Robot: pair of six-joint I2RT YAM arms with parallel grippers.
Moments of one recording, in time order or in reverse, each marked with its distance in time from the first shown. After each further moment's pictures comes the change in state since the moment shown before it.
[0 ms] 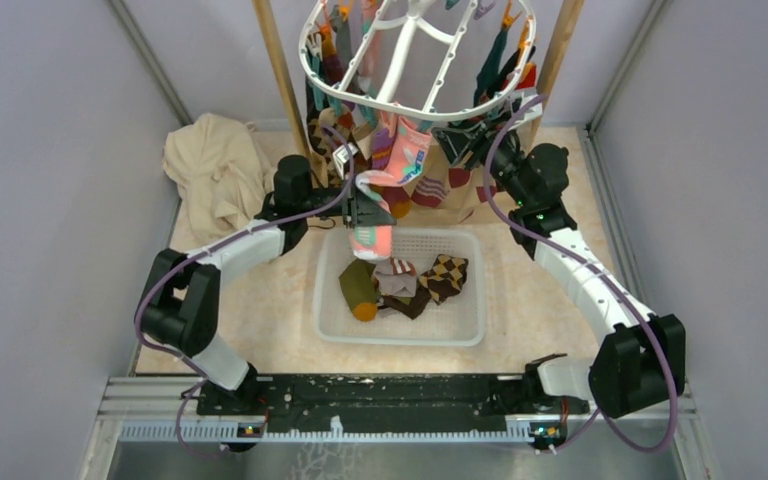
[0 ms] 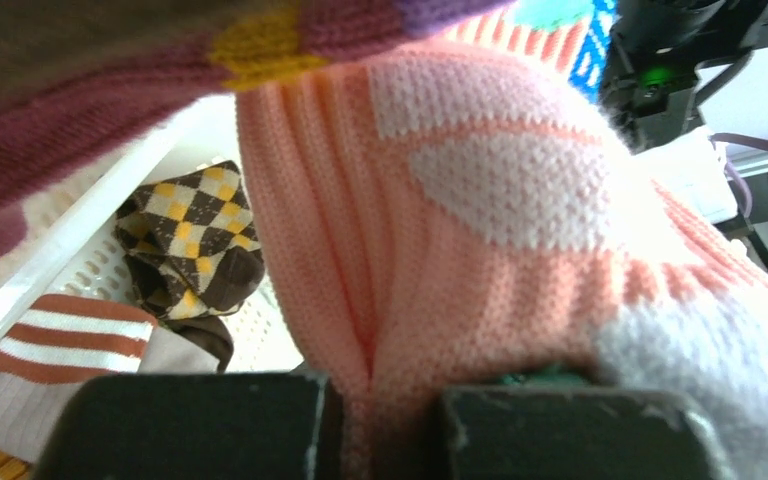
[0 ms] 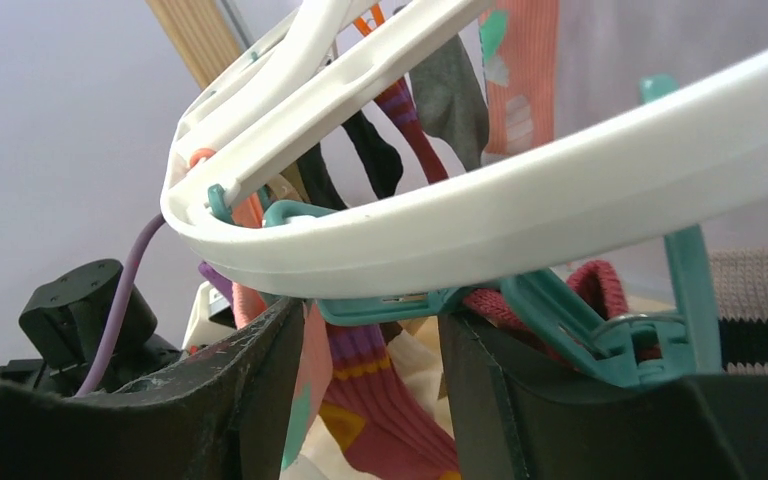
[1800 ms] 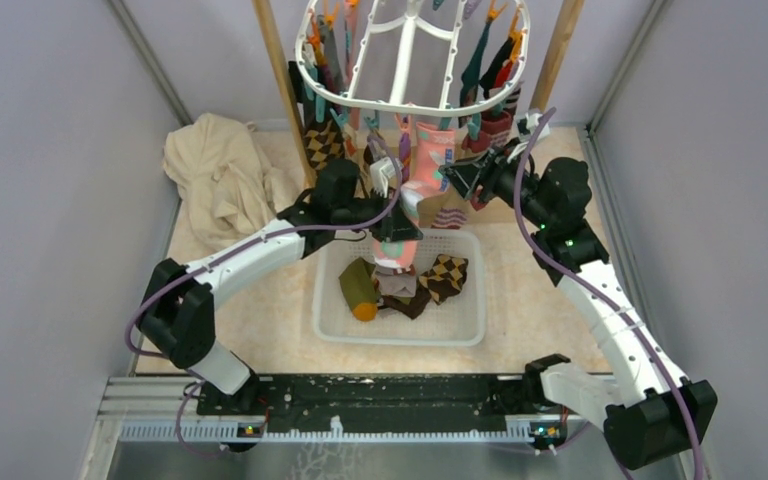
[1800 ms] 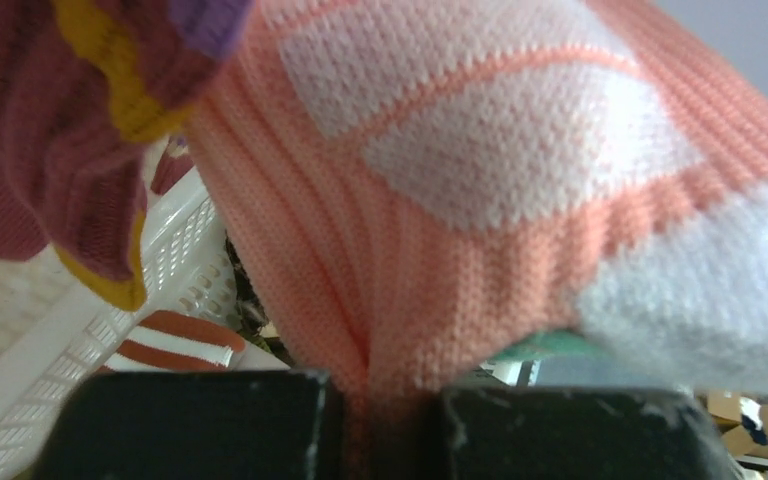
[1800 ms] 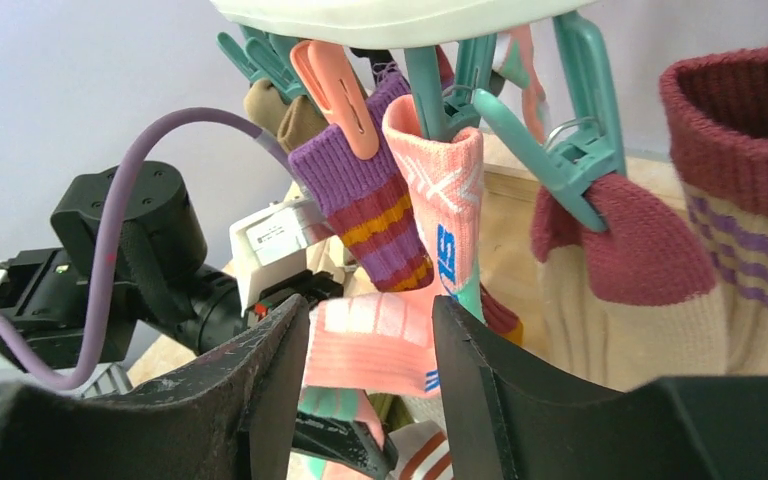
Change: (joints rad) left arm -0.253 -0.040 0.174 -0.482 -0.436 0.510; right arm -0.001 -0.237 -0.010 -0.438 -0.095 -0.026
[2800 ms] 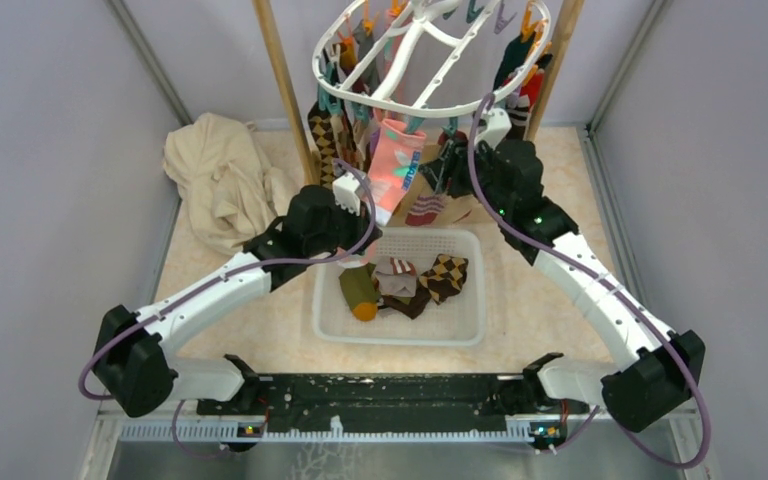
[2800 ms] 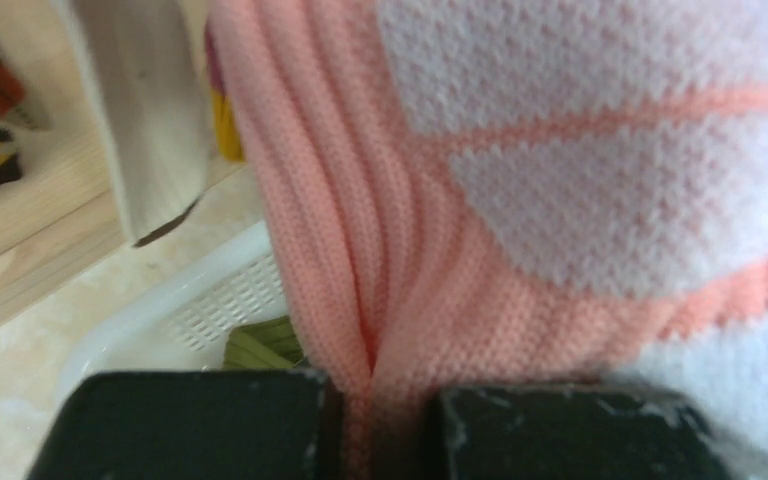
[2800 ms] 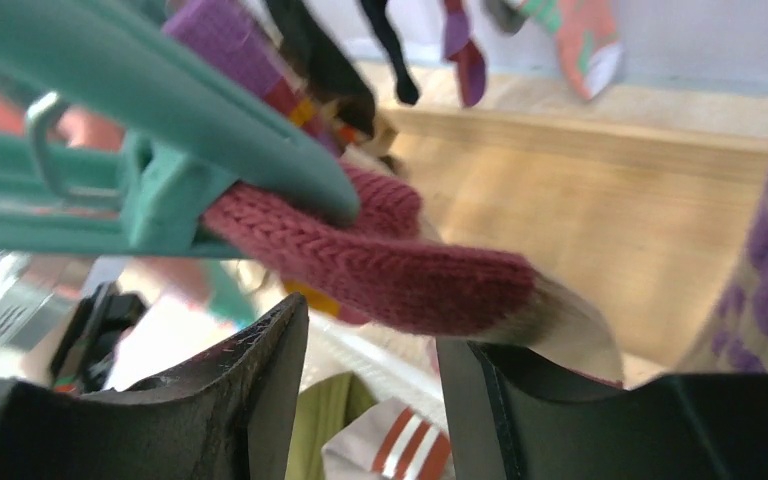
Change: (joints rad) left arm -0.029 -0.294 -0.219 -0.090 -0.523 0.174; right arm 0.209 0.175 0.154 -0.211 0.320 -0.064
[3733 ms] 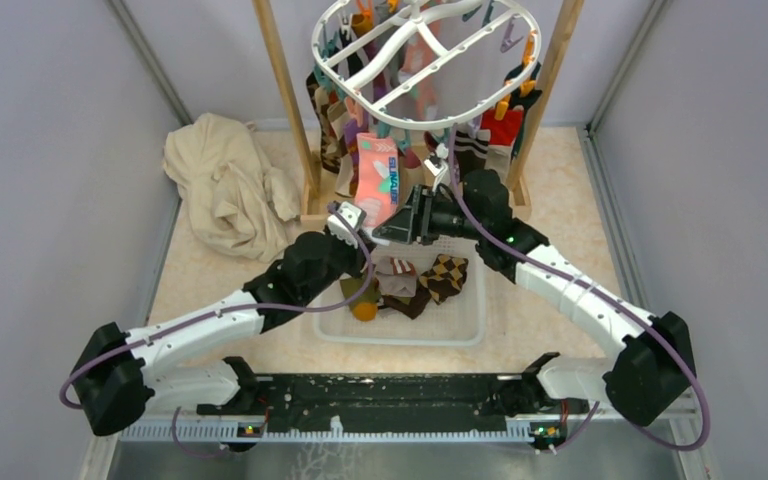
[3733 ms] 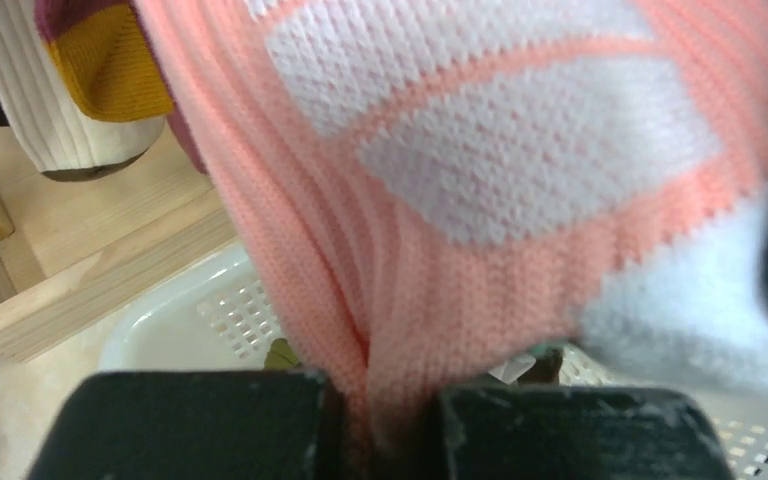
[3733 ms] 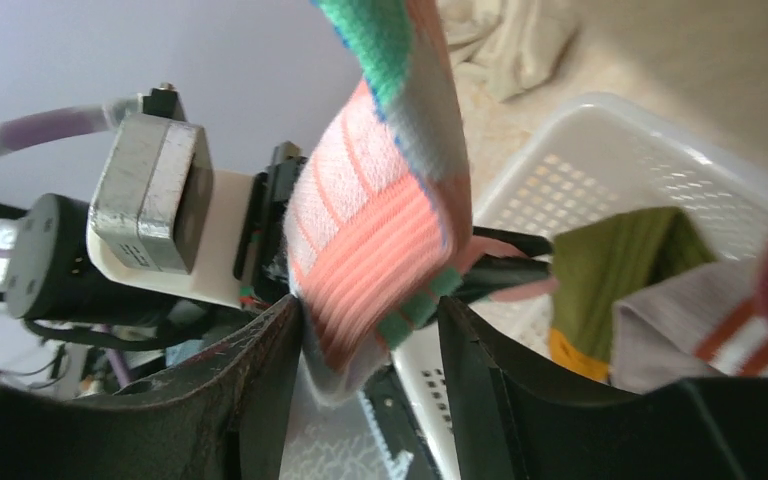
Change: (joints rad) left arm -0.184 -0.168 -0.298 0.337 -0.309 0.109; right arm 0.114 0.028 -0.204 0.191 -0.472 0.427
